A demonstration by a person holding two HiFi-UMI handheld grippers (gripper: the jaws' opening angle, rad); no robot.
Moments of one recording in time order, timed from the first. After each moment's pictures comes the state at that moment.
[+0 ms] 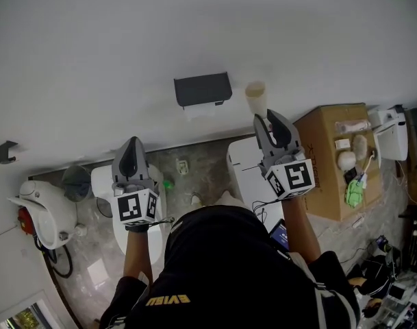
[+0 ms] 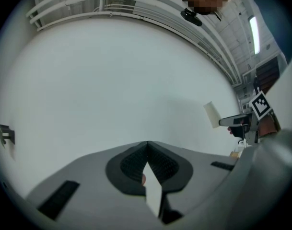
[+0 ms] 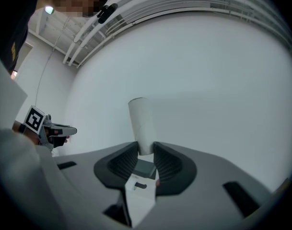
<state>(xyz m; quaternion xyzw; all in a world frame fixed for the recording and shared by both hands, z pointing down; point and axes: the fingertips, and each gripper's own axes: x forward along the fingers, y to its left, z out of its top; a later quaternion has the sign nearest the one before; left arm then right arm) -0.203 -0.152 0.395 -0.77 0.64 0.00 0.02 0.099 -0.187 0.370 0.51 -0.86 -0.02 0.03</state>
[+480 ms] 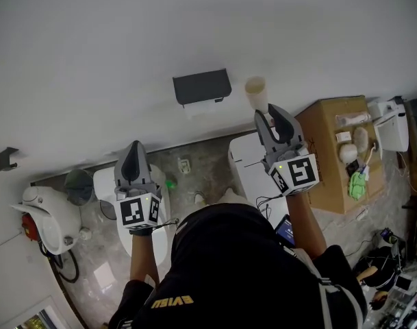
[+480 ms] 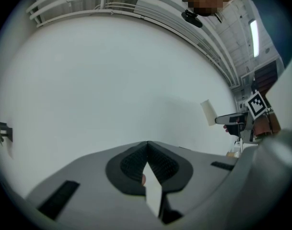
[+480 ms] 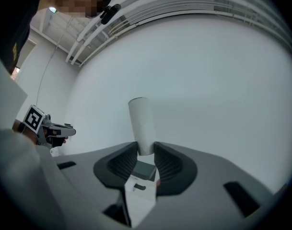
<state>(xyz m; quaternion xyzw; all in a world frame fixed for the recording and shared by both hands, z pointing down) -0.202 -0.140 0.401 -0.78 0.63 0.00 0.00 0.095 -0.184 0.362 0.51 -0.86 -0.04 0.04</state>
